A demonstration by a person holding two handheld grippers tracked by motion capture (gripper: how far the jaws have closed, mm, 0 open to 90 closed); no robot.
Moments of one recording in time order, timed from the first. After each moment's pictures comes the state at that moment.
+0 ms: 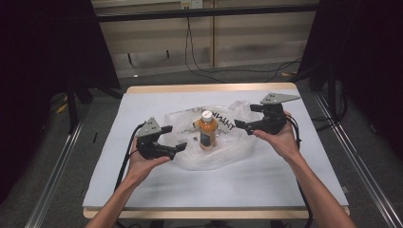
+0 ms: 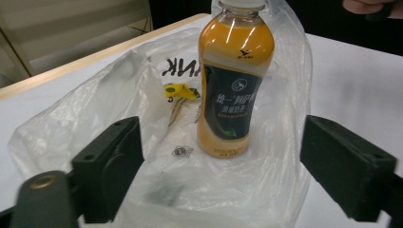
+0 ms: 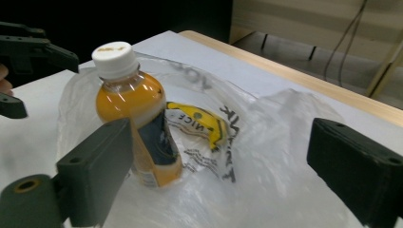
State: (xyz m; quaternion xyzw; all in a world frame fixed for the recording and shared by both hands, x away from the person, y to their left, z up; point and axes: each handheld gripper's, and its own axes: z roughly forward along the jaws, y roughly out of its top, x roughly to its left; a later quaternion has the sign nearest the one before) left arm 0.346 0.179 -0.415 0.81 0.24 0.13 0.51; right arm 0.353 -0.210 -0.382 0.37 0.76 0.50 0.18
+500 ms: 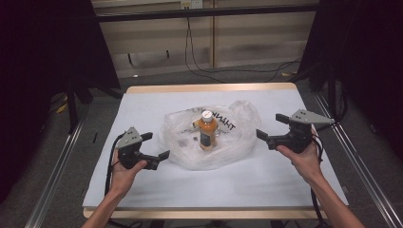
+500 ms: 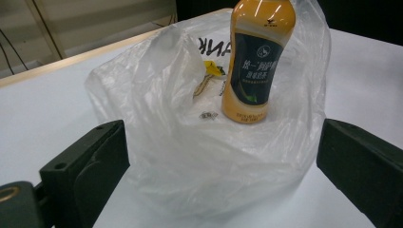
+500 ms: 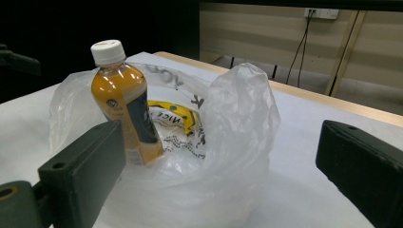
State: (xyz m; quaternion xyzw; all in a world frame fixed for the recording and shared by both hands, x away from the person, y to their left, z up) left arm 0.318 0.229 -0.421 0.80 0.28 0.16 0.51; right arm 0.293 -0.255 -0.392 0.41 0.70 0.53 0.24
